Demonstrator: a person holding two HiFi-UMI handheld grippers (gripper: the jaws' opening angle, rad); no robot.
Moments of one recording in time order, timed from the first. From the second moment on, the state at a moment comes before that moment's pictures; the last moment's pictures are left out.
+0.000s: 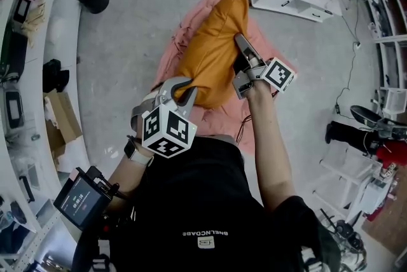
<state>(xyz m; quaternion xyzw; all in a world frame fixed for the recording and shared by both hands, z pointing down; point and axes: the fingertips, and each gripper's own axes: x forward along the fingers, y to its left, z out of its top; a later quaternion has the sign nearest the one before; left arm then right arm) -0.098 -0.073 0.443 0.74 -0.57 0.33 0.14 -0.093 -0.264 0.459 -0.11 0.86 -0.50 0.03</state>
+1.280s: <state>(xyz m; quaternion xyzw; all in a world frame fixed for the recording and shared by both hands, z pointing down) -0.085 -0.083 0.555 0.76 -0.52 0.32 0.24 -0.077 -0.271 0.559 -0.18 0.84 -0.50 -0.07</state>
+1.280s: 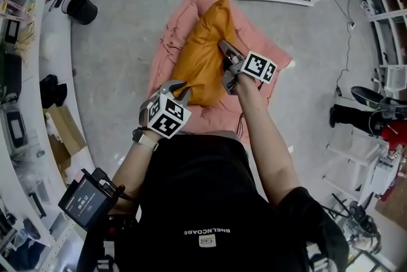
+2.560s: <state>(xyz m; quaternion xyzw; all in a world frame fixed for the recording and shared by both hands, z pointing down) -0.084 -0.075 0.622 0.76 -0.48 0.33 0.28 -0.065 -0.256 0.602 -0.23 0.83 -0.50 -0.09</state>
